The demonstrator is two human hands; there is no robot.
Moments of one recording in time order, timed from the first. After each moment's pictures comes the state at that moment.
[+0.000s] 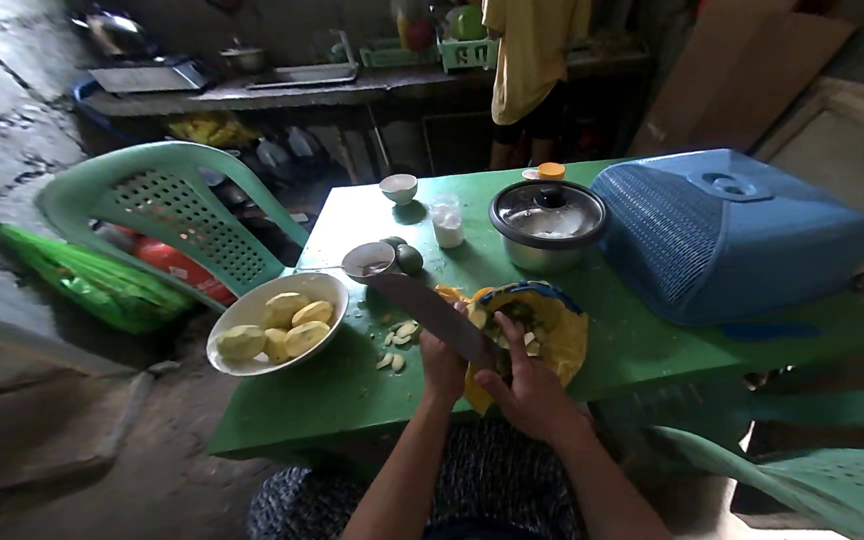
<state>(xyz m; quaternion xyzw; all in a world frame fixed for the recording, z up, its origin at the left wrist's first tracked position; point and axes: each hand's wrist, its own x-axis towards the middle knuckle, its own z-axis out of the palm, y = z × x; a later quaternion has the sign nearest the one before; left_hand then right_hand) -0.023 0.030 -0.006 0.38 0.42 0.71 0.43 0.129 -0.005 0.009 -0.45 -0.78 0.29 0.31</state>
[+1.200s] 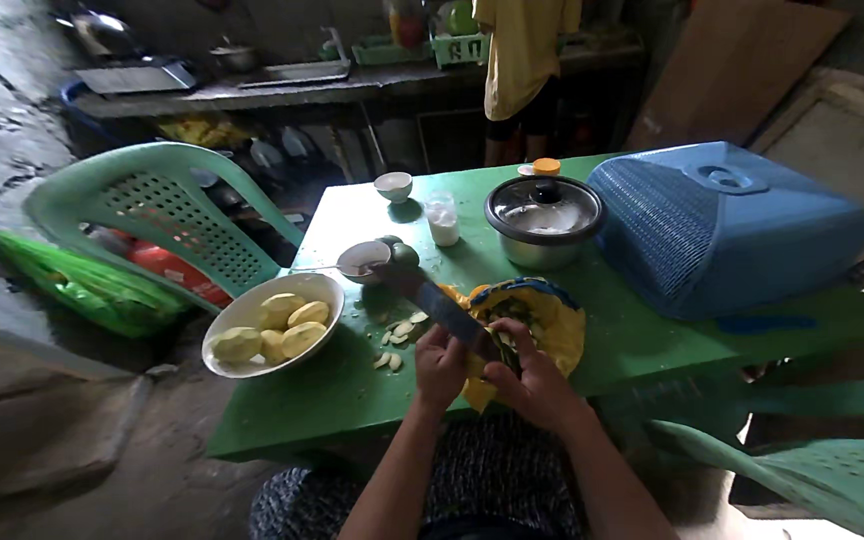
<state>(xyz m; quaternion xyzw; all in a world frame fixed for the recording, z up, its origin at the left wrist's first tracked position) -0.030 0.014 -0.006 0.54 0.37 0.67 0.35 0.139 0.002 0.009 -0.38 -0.76 0.36 0.37</state>
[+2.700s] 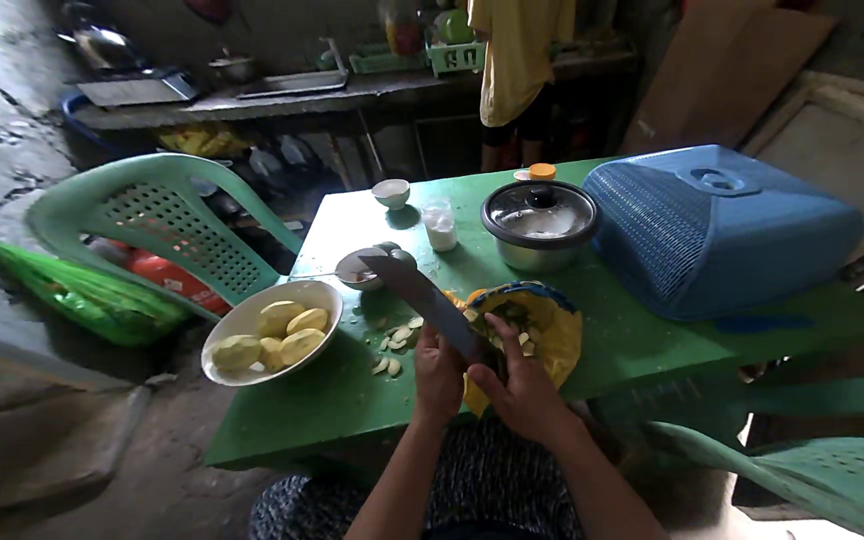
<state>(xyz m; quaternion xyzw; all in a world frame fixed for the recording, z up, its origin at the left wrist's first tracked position) -0.020 0.011 -0.001 0.40 0.34 0.71 0.46 0.125 -0.009 0.015 -0.43 -0.75 0.35 0.37</state>
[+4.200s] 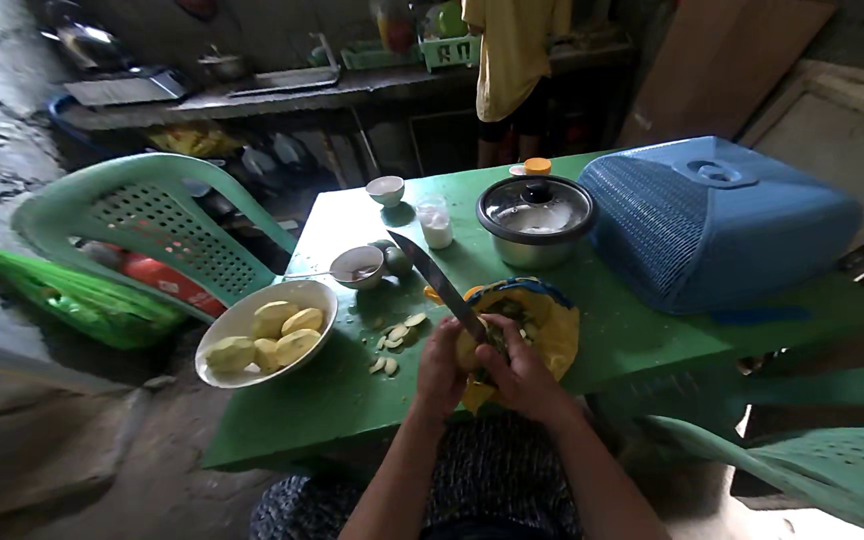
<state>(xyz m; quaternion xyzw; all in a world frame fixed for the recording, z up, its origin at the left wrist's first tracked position) -0.019 0.015 0.002 0.35 0.37 0.63 0.58 0.131 0.010 0.009 -0.41 -0.70 0.45 0.37</state>
